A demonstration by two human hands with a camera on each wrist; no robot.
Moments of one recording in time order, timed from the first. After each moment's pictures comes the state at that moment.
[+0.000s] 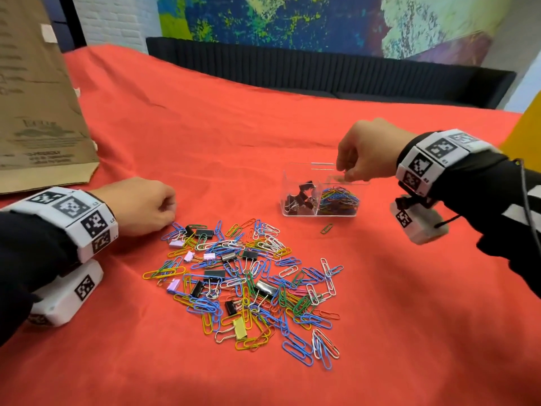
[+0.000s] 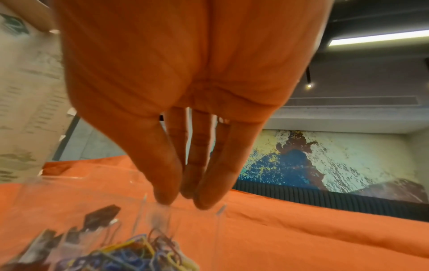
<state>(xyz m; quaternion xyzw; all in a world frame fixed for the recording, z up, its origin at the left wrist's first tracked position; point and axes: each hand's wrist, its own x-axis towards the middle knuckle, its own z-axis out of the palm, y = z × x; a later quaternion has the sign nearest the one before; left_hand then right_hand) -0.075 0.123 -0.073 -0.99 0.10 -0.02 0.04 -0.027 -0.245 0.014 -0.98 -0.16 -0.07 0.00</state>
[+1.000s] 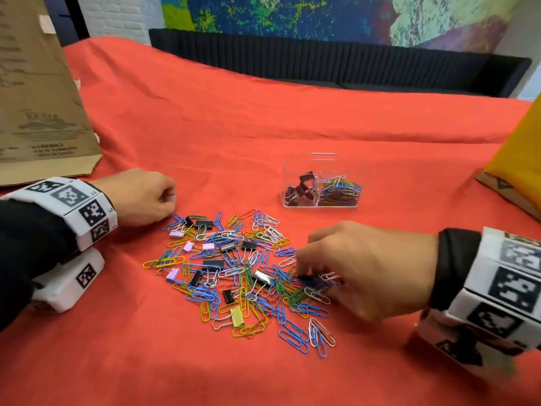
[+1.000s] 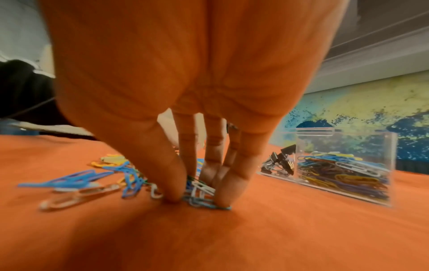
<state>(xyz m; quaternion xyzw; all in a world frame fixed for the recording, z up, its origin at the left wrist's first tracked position) -0.077 0.121 -0.073 -1.00 0.09 -0.02 0.04 -0.168 -0.219 -0.042 -0.90 -0.42 0.11 0.00</state>
